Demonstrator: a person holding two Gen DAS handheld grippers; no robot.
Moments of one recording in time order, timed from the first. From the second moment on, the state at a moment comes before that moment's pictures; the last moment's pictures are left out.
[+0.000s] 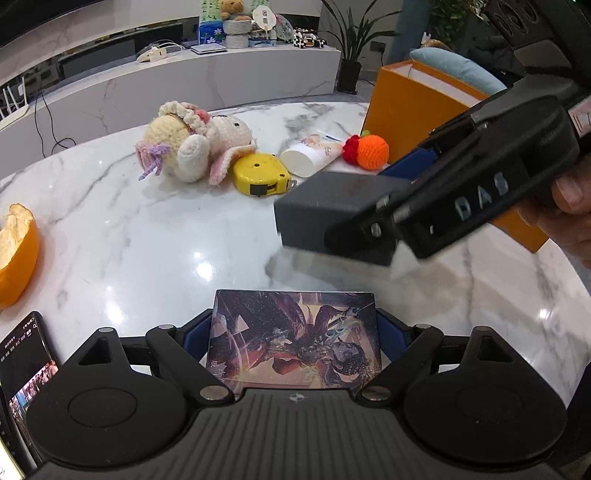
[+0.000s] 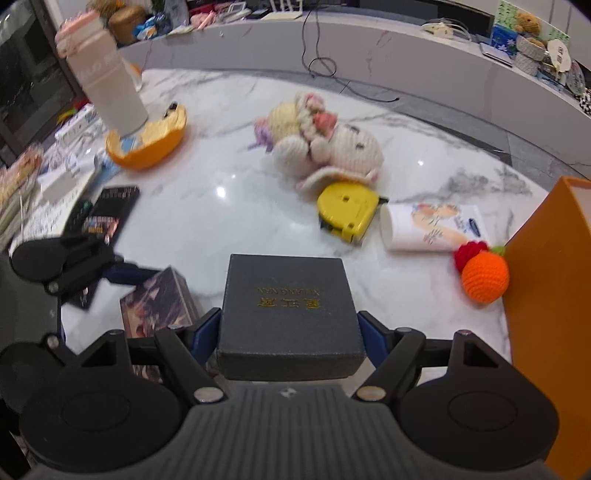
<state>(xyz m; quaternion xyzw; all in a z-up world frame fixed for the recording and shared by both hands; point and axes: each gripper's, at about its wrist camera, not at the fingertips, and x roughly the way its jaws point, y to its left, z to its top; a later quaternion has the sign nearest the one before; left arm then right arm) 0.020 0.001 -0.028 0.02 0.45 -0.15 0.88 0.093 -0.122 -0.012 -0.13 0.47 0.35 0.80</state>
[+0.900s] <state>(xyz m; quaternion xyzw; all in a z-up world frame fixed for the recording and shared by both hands) 0.051 -0.054 0.070 0.06 0.41 -0.17 0.89 0.128 -0.237 0.079 0.05 0.39 0.31 0.87</state>
